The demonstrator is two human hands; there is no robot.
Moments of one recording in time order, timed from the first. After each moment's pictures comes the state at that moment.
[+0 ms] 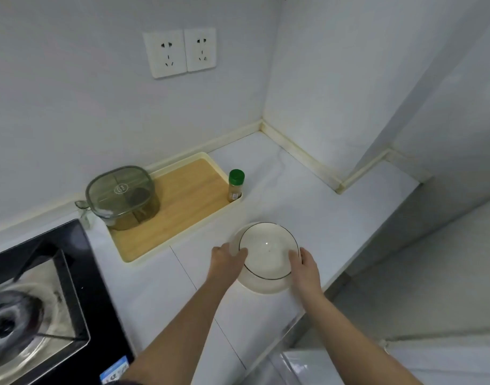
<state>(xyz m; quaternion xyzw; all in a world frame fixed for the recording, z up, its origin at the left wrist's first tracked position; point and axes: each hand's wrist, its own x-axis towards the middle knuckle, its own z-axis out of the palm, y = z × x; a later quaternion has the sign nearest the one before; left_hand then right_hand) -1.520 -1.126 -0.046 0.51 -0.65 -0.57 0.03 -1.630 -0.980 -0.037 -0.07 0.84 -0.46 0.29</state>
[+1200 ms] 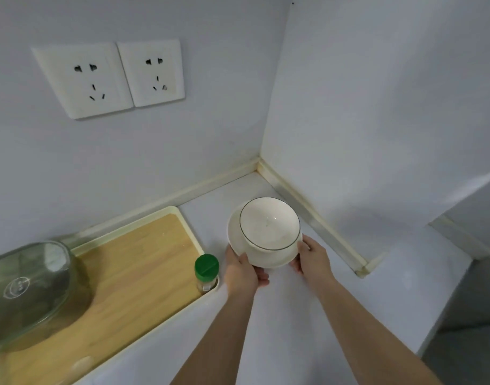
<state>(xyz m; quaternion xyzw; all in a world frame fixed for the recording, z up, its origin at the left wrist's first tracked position) -1.752 -1.217 -0.061 0.52 -0.43 -0.70 0.23 -1.879 -1.142 -0.064 -0.10 0.81 -0.50 0.29</state>
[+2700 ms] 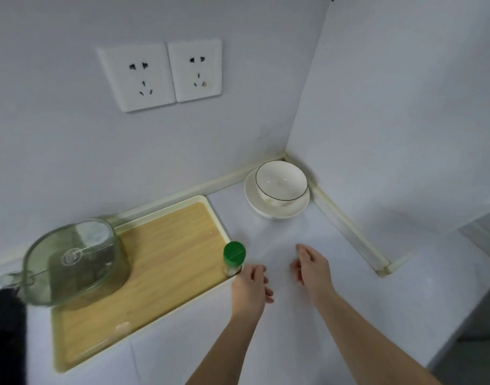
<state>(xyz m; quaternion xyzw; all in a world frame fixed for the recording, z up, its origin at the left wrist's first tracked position) -1.698 -1.199 -0.055 0.55 -0.49 -0.66 0.18 -1.829 -1.150 -0.063 -0.09 0.80 -0.51 0.31</state>
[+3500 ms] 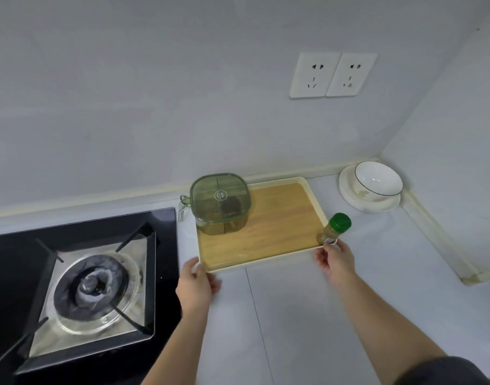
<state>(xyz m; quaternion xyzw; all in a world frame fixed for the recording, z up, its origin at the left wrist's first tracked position) -1.387 -1.218 -0.046 0.71 -0.30 -0.52 0.38 -1.667 -1.194 -0.052 -0.01 0.72 -0.57 0.39</state>
